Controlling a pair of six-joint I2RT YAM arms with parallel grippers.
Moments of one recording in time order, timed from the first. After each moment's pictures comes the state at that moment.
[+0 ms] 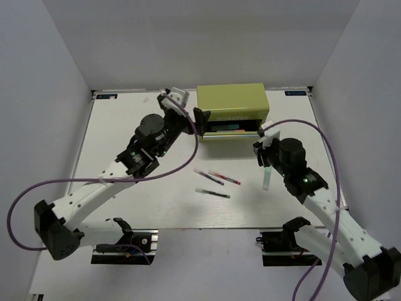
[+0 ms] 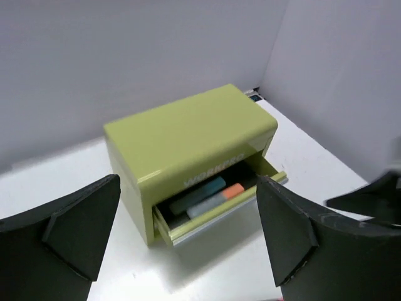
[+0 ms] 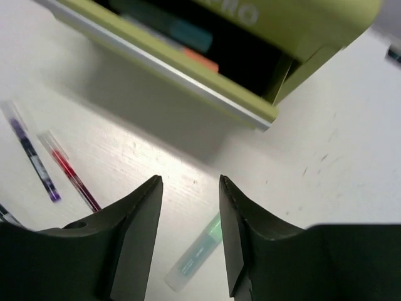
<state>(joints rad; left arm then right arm) -0.81 1.23 1.12 0.21 -0.22 -0.01 0.46 0.78 0.65 -0.20 0.01 -0.23</state>
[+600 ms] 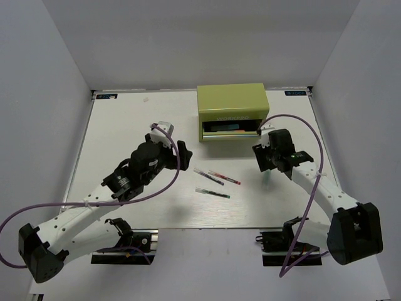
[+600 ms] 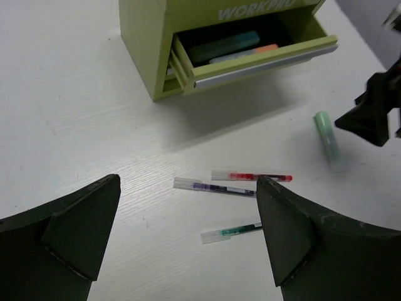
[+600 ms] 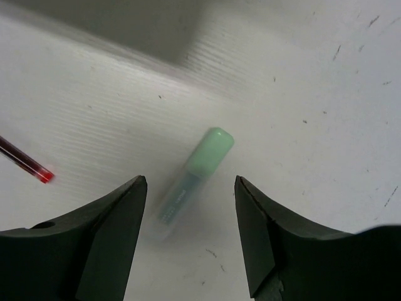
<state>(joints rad) -0.80 0.93 0.79 -0.19 -0.28 -0.32 0.34 1.17 0.76 -0.45 0.08 -0.15</state>
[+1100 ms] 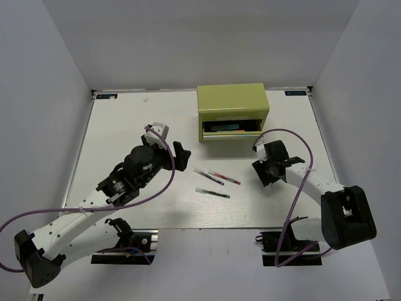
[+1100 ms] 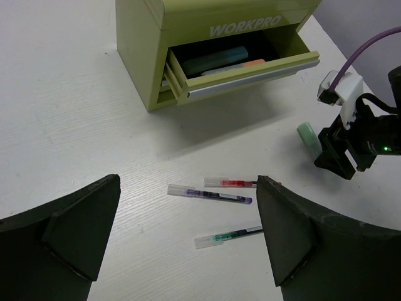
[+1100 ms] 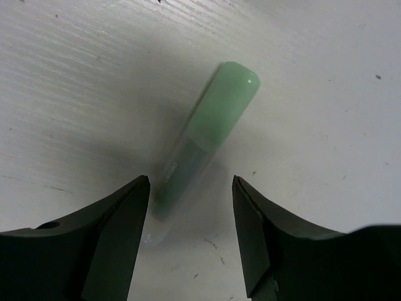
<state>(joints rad) -0.81 0.85 0.77 -0.16 -0.28 -0.33 0.31 1.29 0.63 -0.43 0.09 -0.26</state>
